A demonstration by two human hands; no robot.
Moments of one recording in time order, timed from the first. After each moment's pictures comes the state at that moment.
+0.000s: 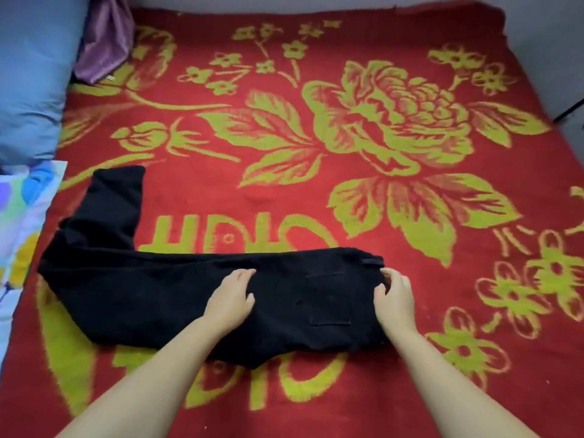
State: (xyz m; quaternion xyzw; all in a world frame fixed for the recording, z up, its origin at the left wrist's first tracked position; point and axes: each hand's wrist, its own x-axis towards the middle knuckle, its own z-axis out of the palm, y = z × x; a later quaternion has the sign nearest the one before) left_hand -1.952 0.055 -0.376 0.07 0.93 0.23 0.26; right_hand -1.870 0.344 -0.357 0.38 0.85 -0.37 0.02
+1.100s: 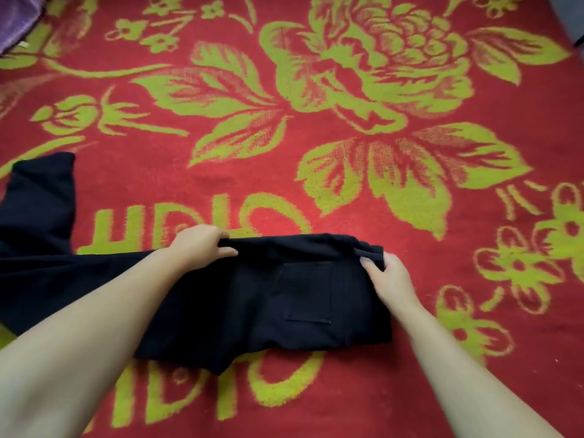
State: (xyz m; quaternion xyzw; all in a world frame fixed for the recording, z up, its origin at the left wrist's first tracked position) left_hand -2.061 0.117 -0.394 0.22 0.92 -0.04 0.33; right_hand -1.881 0.419 -0.416 0.37 0.81 -0.45 0.09
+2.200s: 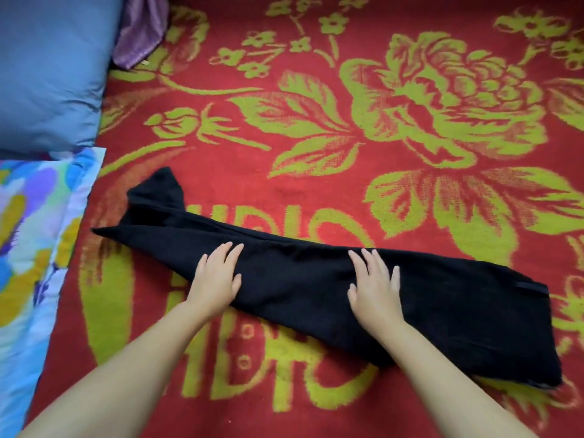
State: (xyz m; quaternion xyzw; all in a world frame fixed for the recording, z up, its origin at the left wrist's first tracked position) left_hand -1.986 0.008 -0.397 0.11 0.98 0.06 0.14; right_hand -1.911 0.295 -0.382 0.09 0.97 -0.14 0.15
